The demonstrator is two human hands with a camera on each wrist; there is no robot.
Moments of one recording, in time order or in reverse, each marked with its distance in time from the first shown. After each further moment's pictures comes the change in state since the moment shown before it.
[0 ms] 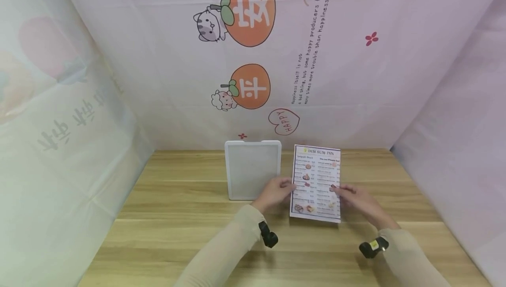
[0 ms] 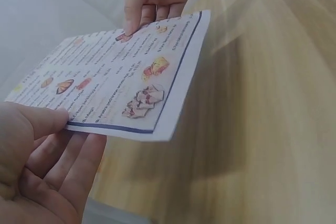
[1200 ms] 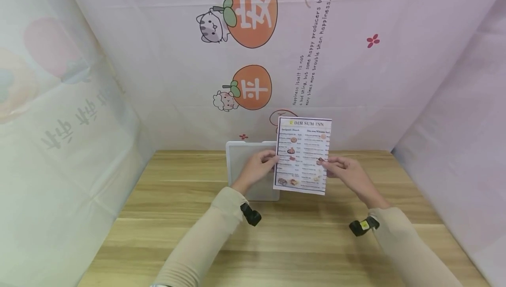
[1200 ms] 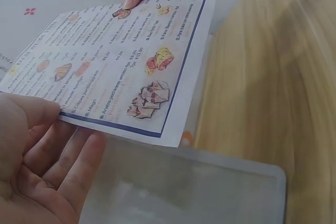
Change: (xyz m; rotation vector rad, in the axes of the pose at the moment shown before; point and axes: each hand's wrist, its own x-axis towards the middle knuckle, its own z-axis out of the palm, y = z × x) left_hand -0.002 0.059 -0.072 0.057 0.145 0.107; right_hand 0.016 -0.087 0.001 -0.053 0.104 -0.166
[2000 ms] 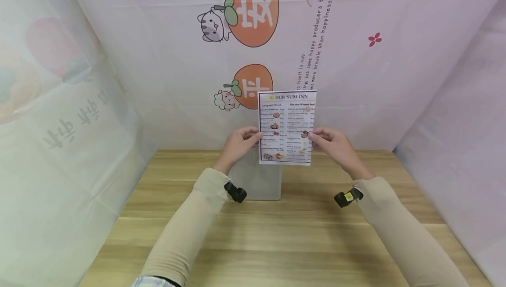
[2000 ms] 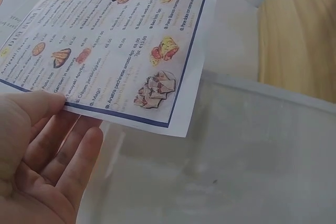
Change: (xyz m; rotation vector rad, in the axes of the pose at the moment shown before) left_hand 0.011 0.036 -0.068 0.050 0.111 0.072; right_hand 0.044 -0.069 0.009 0.032 0.008 -0.146
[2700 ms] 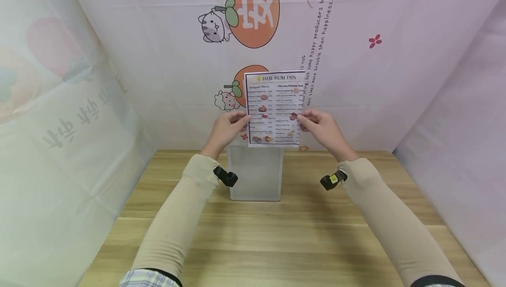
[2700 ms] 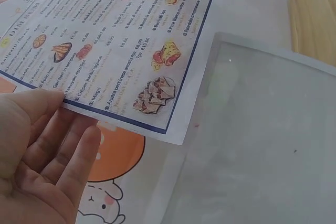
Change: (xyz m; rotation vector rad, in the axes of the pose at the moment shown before) left_hand 0.017 0.024 -0.043 0.005 0.061 0.007; right_hand 0.037 -0.043 0.014 0.017 0.084 -0.119
